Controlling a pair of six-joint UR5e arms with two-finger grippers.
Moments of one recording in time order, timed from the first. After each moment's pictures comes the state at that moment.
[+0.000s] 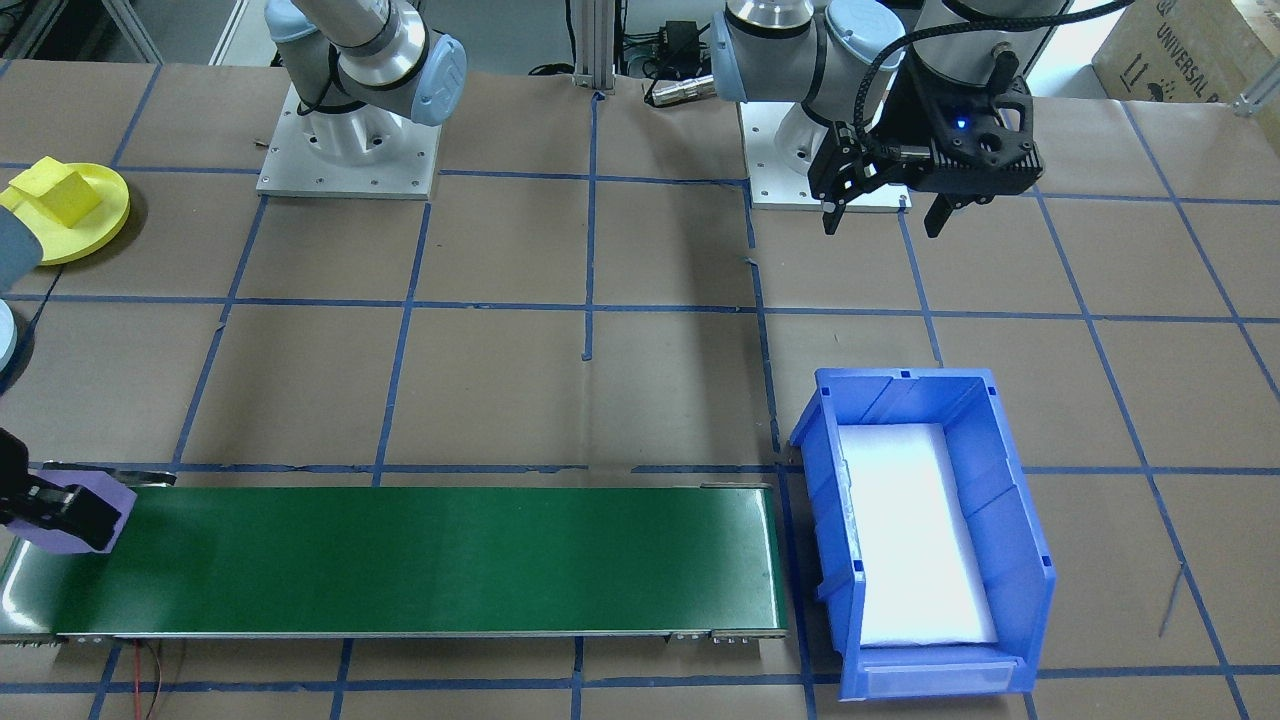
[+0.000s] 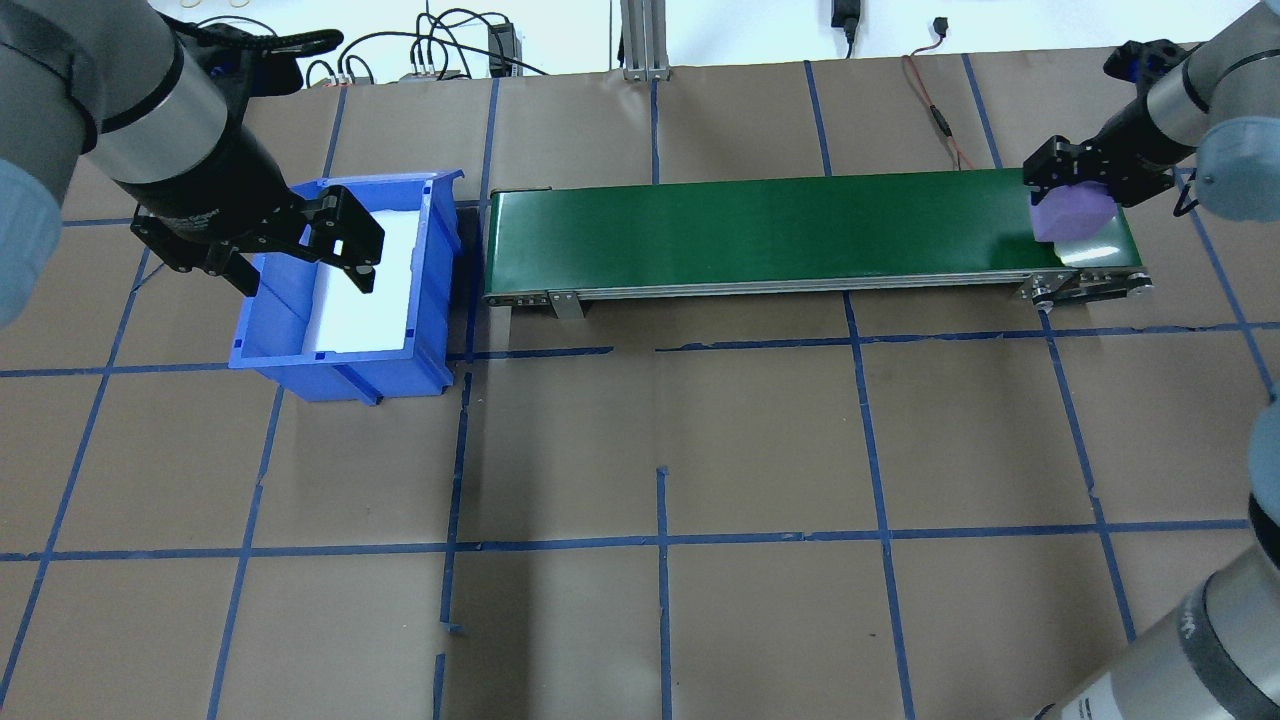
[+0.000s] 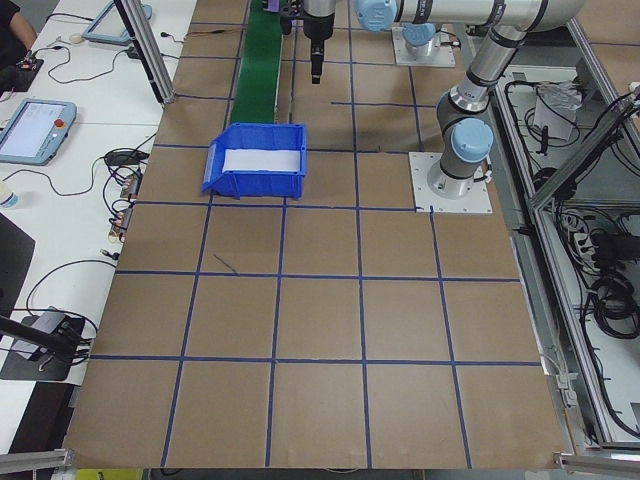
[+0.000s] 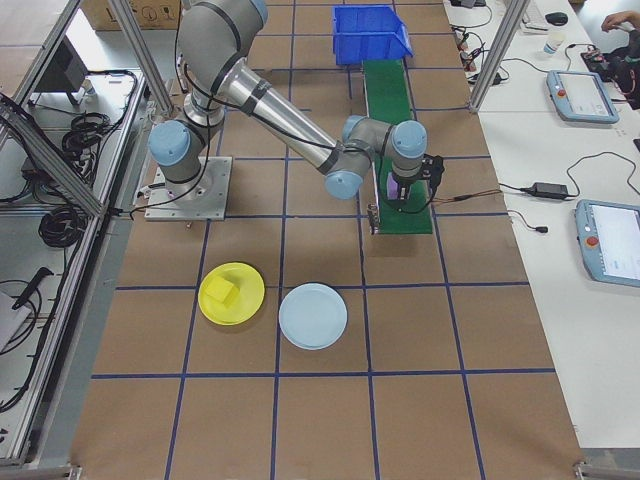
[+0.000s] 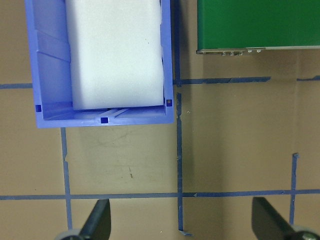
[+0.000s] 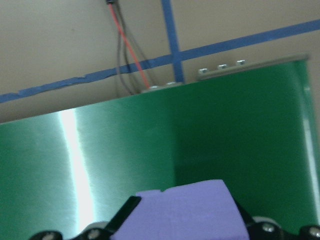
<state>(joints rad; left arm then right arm) -1.54 -1.46 -1.66 -1.56 1.58 0.05 1.11 -1.13 1.62 -2.16 -1.41 -0.27</state>
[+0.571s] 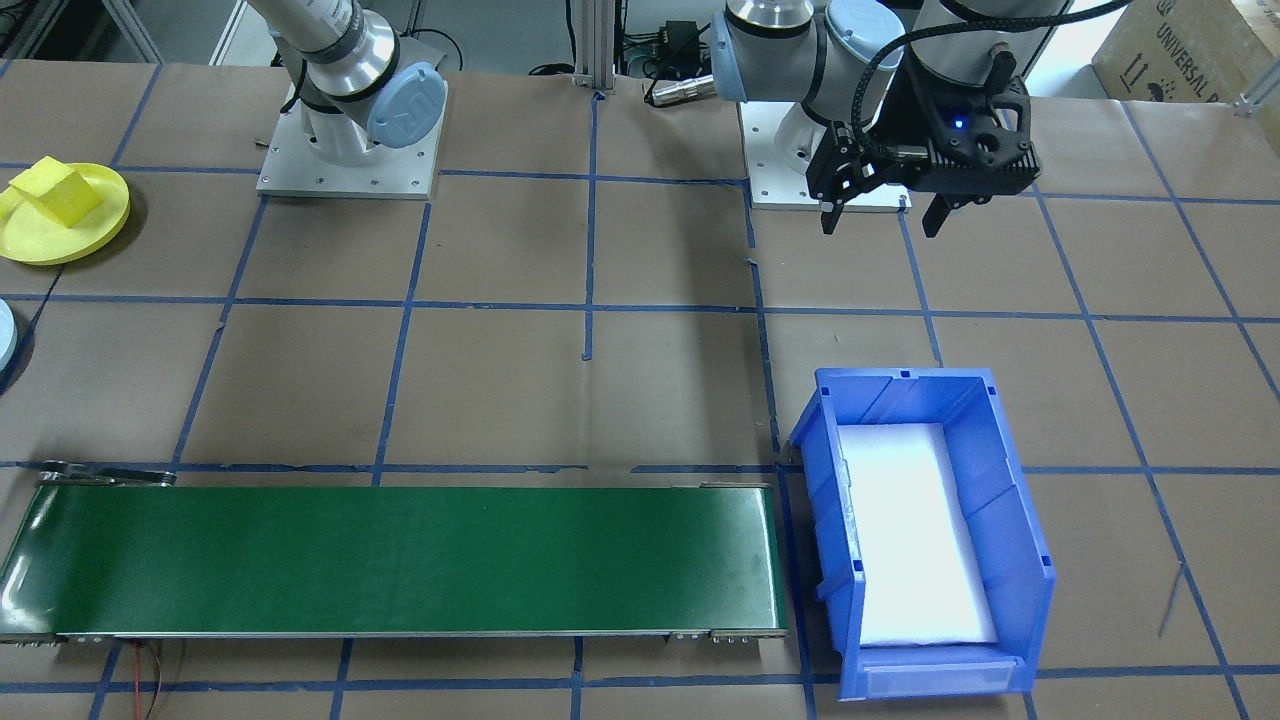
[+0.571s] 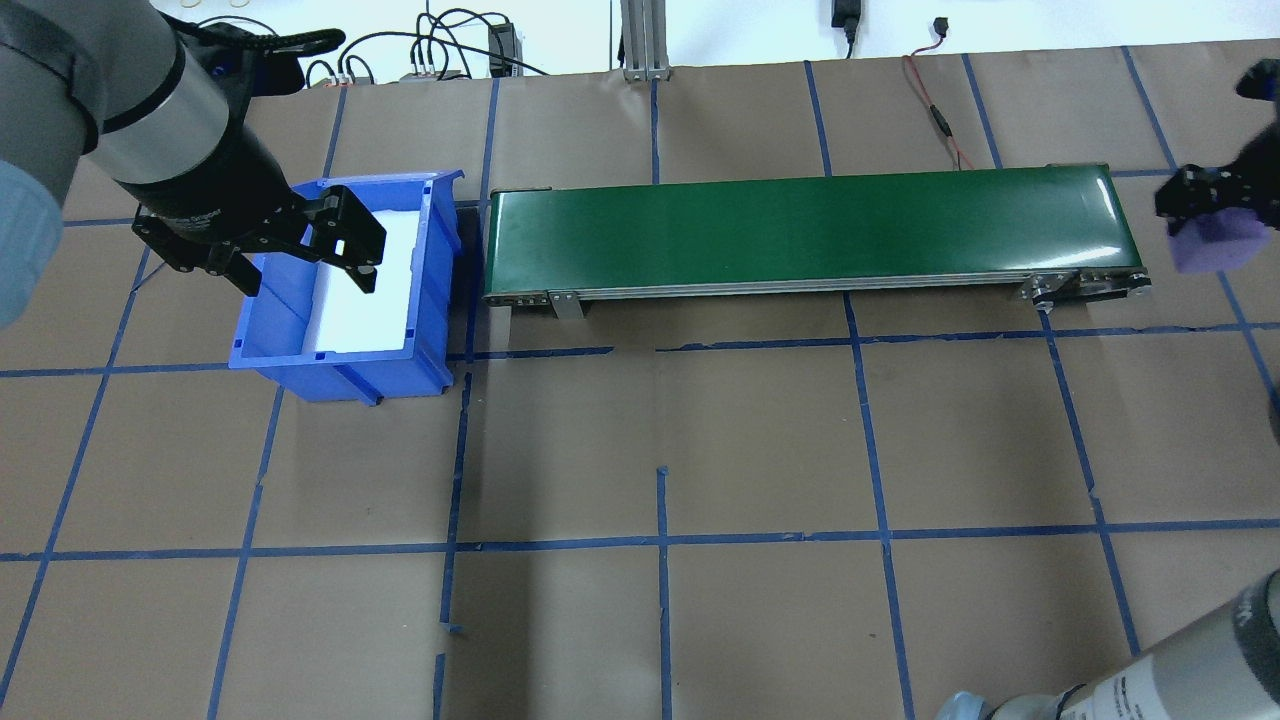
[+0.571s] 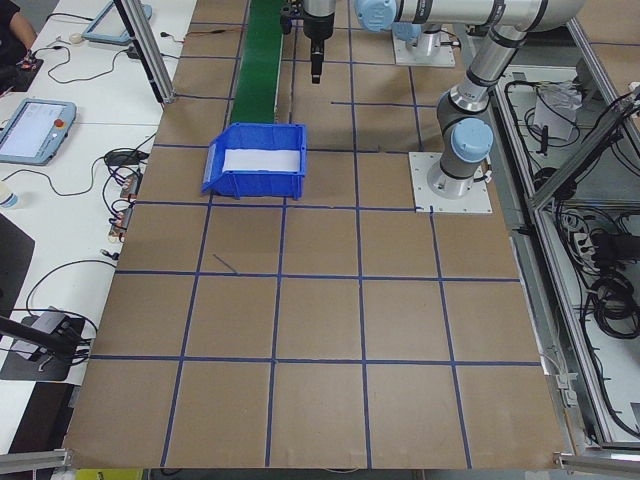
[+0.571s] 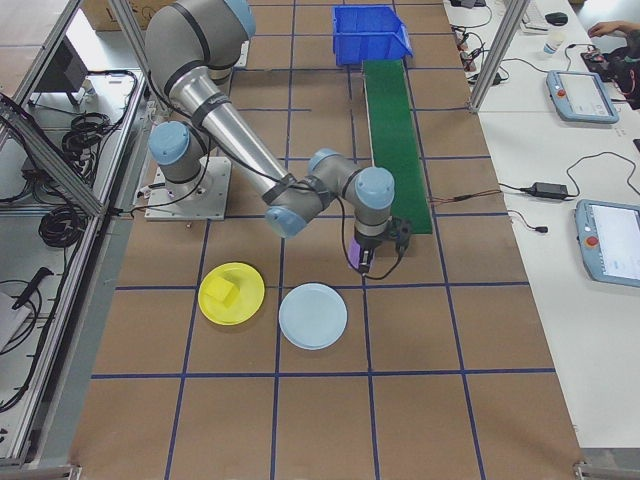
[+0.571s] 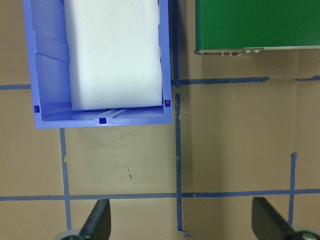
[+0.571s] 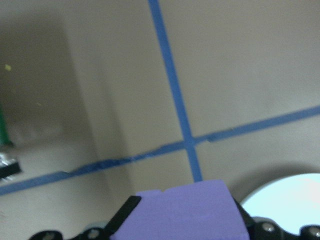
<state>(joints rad) -1.54 -1.46 -1.66 -1.56 1.58 0.05 0.74 -1.19 1.72 -2.15 -1.55 -0.57</state>
